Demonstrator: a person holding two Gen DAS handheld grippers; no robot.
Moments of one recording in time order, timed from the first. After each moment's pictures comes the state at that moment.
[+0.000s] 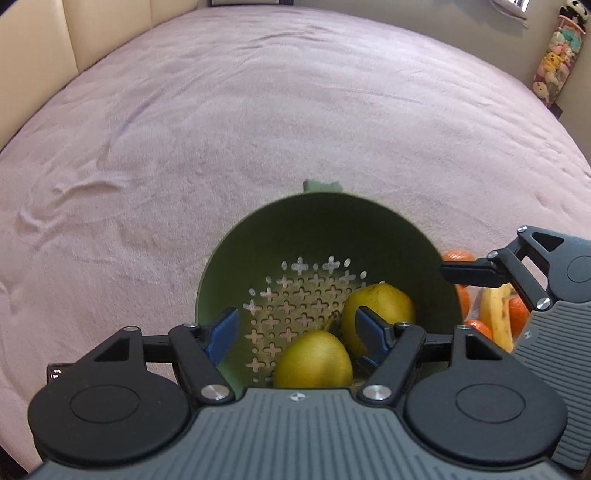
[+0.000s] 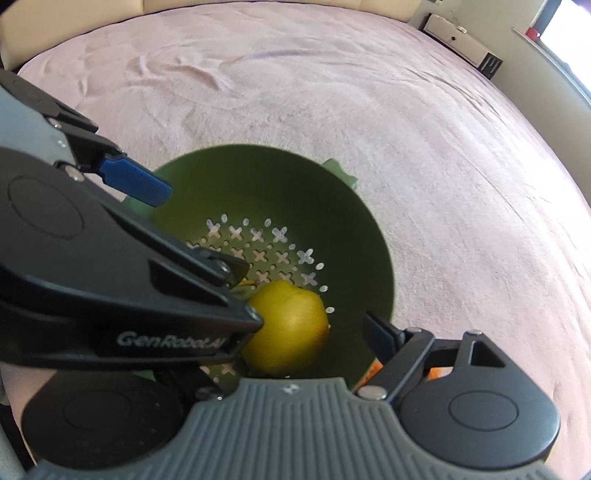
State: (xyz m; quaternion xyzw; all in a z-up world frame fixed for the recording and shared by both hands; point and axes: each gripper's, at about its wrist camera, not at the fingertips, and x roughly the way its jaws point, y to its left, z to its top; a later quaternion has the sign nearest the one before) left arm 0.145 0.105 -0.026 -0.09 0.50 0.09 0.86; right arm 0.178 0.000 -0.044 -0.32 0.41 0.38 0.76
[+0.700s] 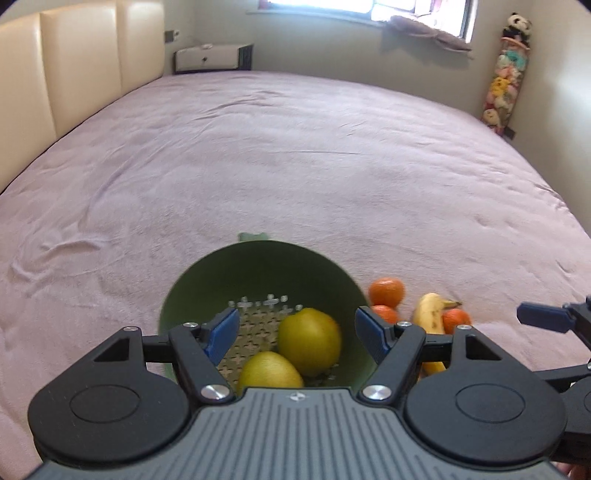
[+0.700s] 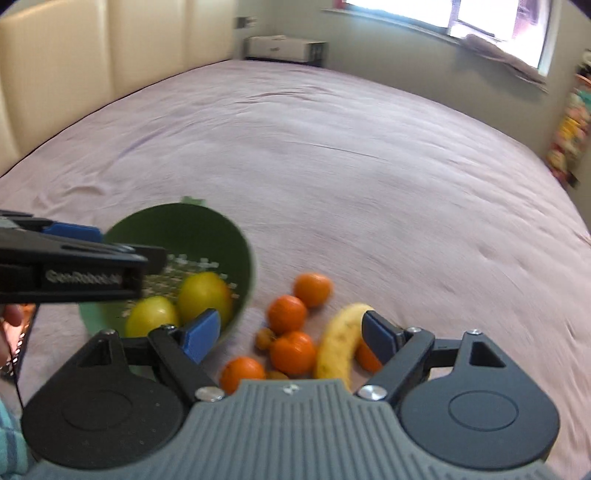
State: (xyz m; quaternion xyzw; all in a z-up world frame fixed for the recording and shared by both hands) left arm 0.106 0.050 0.011 -0.06 0.40 0.04 0.91; right arm 0.124 -0.122 0.005 -0.11 0.40 0.17 0.89
